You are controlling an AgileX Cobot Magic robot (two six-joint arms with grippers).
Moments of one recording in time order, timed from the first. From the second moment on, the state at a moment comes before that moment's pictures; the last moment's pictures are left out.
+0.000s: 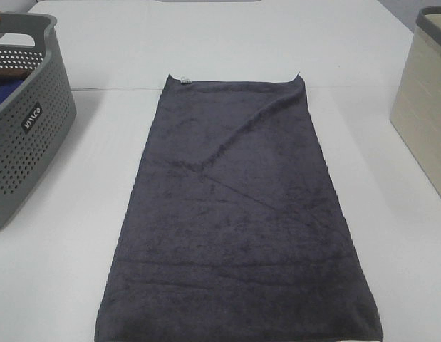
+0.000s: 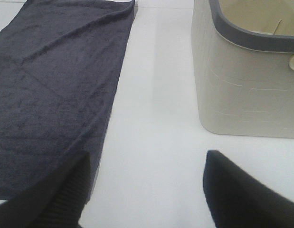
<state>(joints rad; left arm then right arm) 0.12 -0.01 -0.51 -0.16 1.05 0.11 -0.05 0.00 -0.50 0.06 1.06 -0.09</state>
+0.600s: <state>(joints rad) 0.12 -0.01 -0.51 -0.16 1.05 0.10 -0.05 0.00 -0.50 0.06 1.06 -0.09</state>
